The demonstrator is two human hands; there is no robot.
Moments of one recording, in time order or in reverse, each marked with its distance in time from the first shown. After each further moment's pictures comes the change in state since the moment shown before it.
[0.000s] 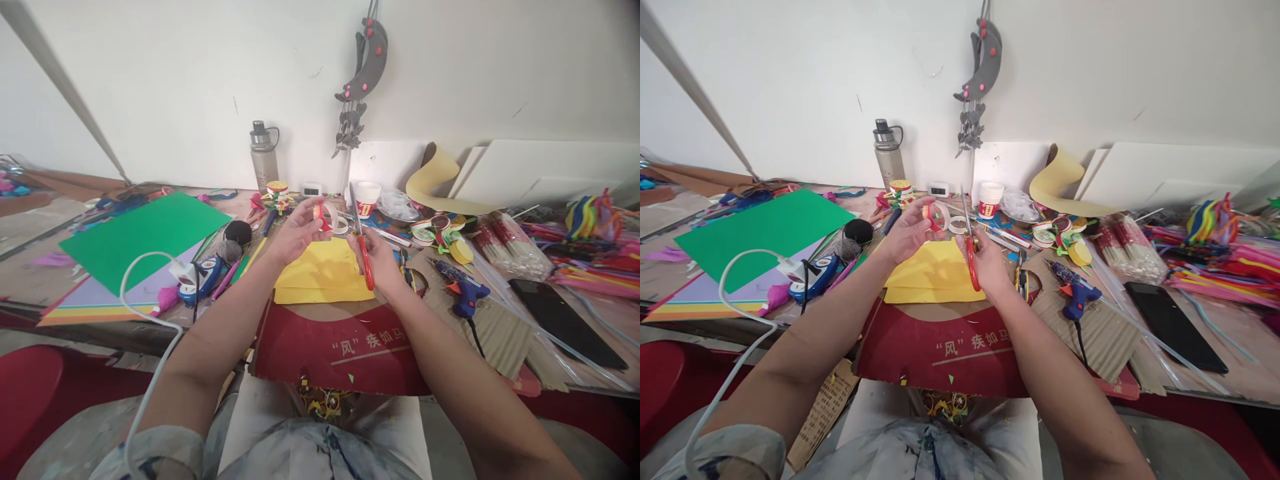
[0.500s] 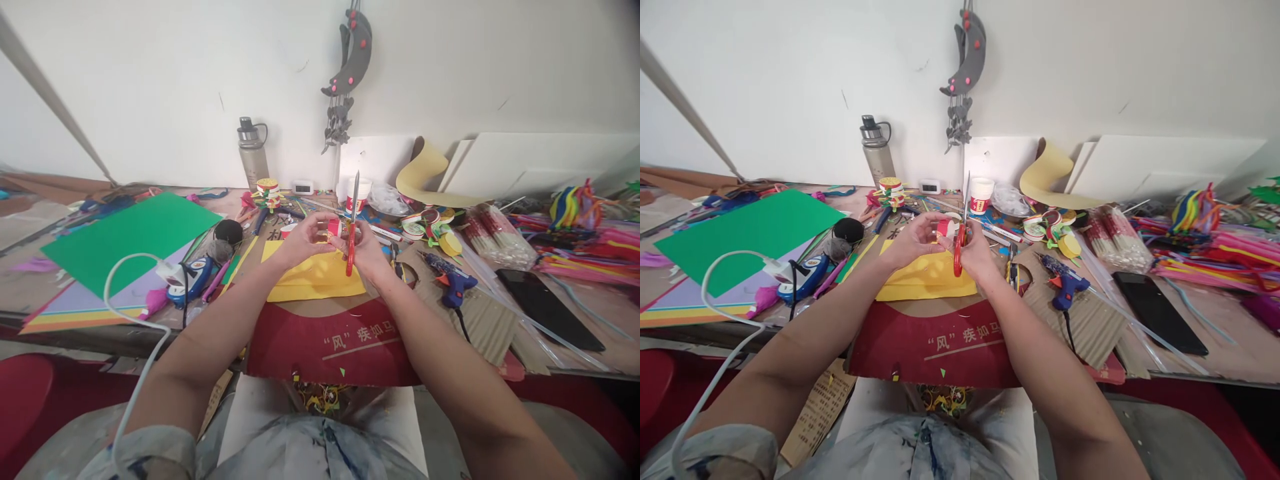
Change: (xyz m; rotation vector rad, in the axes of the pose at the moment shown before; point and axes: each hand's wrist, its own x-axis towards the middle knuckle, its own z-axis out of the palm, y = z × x) left_hand -0.005 -0.015 0.018 0.294 -0.160 0.010; right_hand 0.010 -0.006 0.005 0.378 -0.058 0.098
